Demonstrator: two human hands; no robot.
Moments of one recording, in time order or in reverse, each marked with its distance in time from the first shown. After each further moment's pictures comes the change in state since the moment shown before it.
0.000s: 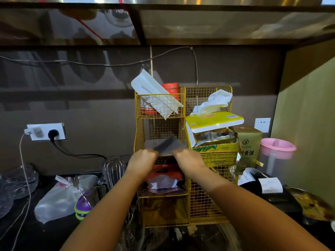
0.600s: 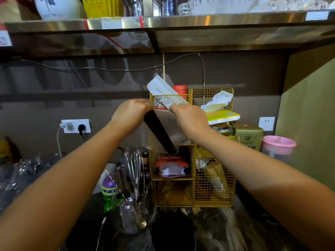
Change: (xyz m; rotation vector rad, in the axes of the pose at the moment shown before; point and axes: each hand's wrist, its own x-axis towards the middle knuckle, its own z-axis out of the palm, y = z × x) left_hand -0.061 -0.013 -0.167 -0.007 0.470 0.214; right_hand -0.047 -0.031 -0.126 0.049 0.533 -0.153
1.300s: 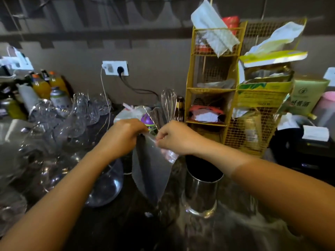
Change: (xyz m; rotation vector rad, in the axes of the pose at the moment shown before) left_hand -0.218 0.031 -0.026 -0.188 -0.343 -0.364; right_hand -0.114 -0.149 0.023 0.873 -0.755 0.028
